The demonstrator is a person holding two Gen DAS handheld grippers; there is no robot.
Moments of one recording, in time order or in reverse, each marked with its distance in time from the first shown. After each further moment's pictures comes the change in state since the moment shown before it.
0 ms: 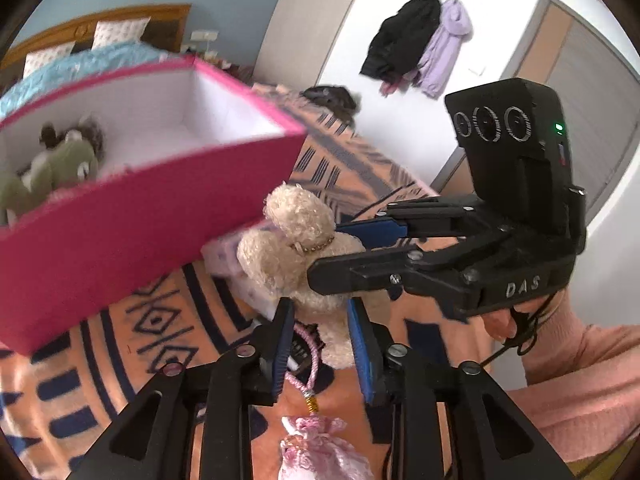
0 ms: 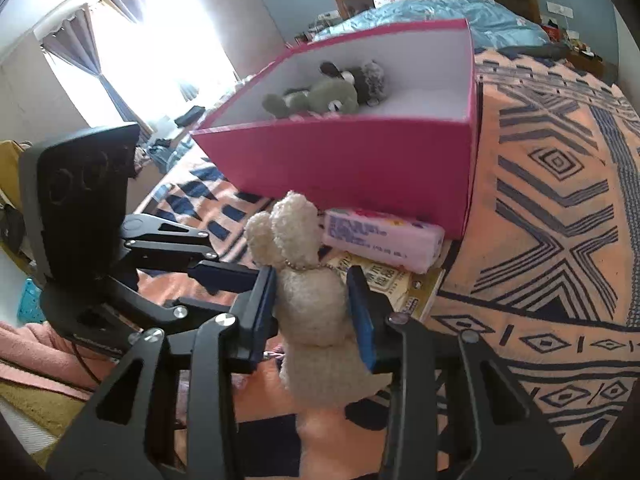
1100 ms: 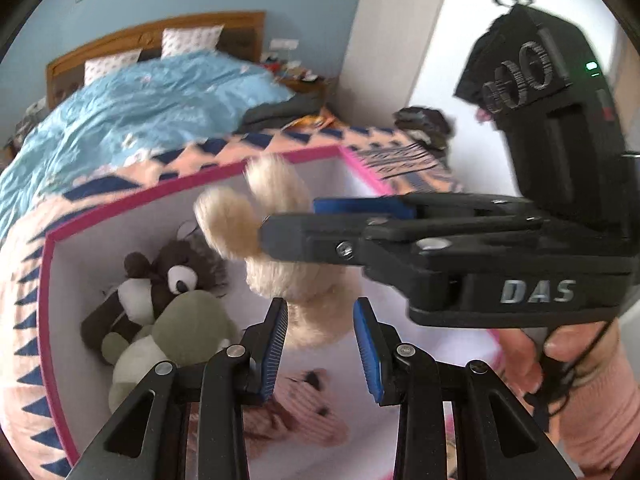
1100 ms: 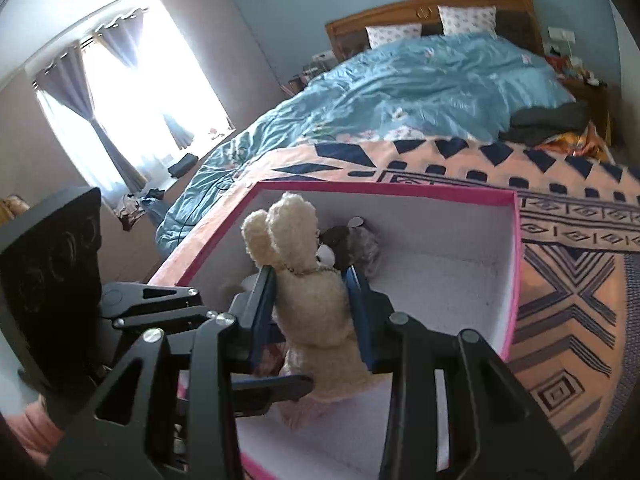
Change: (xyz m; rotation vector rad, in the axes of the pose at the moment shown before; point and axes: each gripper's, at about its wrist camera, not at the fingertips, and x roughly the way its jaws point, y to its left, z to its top) left arm 0.031 0.126 0.149 -0.118 0.032 0.313; right arm 0.073 -0.052 0.195 0.071 -0.085 -0.011
